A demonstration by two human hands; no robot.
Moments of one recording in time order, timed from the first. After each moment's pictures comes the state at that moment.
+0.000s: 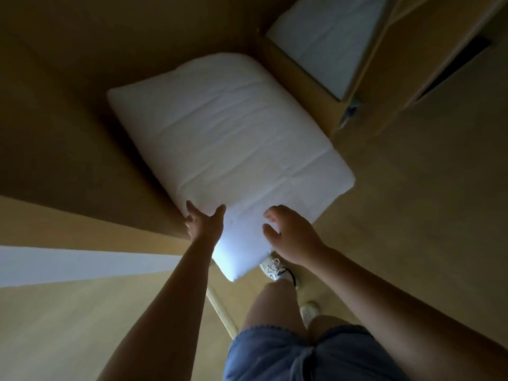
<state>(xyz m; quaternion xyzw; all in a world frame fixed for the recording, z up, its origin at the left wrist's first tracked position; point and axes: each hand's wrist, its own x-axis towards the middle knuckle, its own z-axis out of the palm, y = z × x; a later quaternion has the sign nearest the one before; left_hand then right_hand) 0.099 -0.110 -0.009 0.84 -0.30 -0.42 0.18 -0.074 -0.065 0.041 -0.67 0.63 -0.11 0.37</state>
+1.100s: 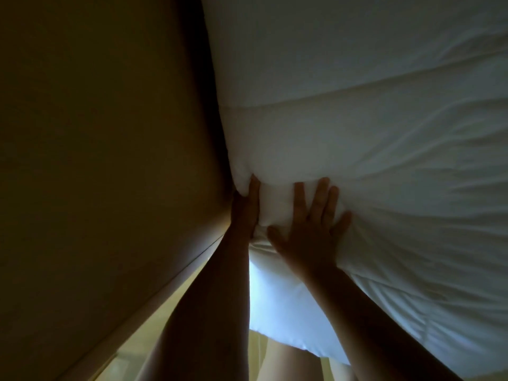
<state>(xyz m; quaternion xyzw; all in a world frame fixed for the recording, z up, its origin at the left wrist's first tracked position) 0.169 -0.195 -0.215 0.80 0.00 -0.46 0.38 0.051 -0.200 -0.176 -0.79 0.56 0.06 0.23</state>
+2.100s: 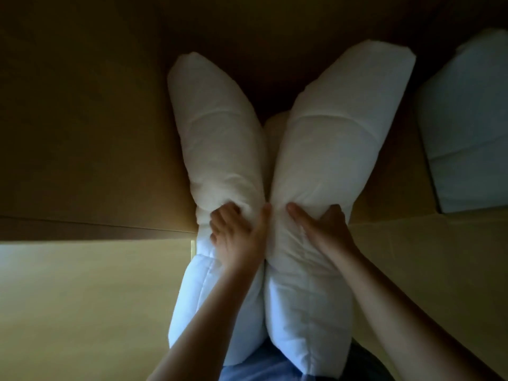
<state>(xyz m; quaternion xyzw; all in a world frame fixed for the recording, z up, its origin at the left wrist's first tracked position) 0.048 -0.165 0.035 0.91 -0.20 -0.26 0.27 -0.064 -0.242 0.039 -0.50 0.69 -0.03 0.52</state>
